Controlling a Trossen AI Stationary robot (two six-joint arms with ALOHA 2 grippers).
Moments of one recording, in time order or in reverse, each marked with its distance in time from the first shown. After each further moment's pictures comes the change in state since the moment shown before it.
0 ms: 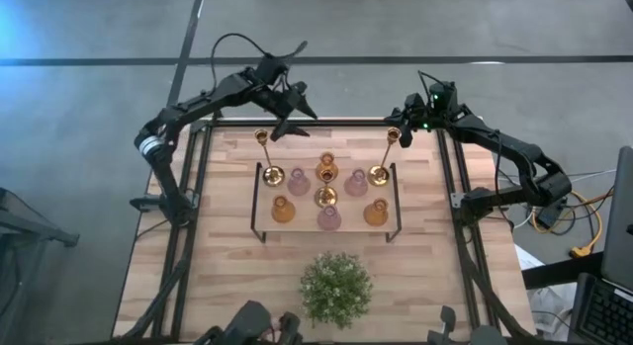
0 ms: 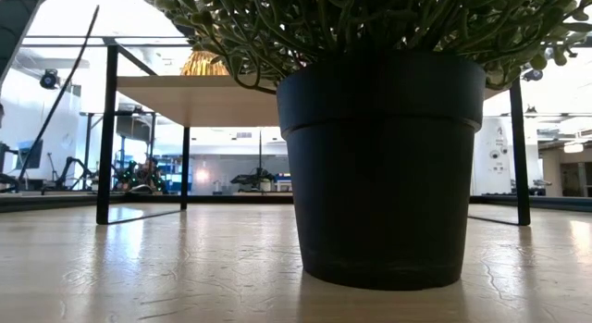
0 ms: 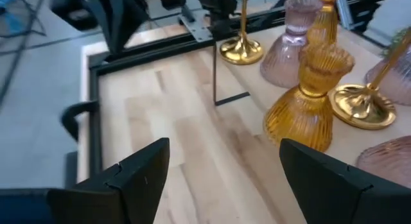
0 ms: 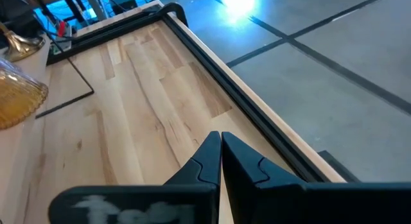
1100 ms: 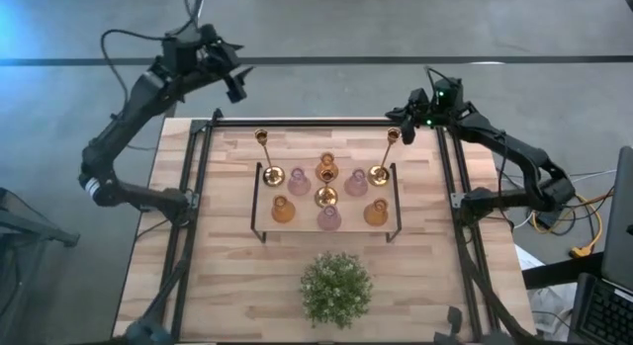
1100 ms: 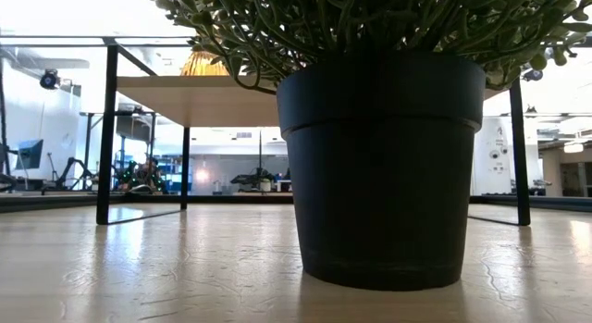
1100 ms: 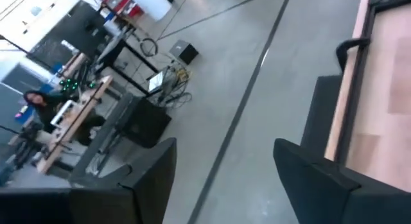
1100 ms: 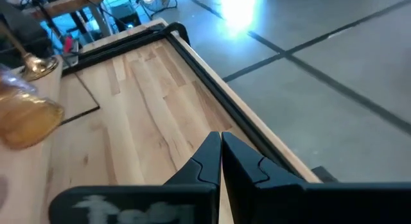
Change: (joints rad) left arm 0.104 -0.510 -0.013 0.031 -0.894 -0.099; right arm -0.001 -0.042 0.030 -0.006 -0.007 0.036
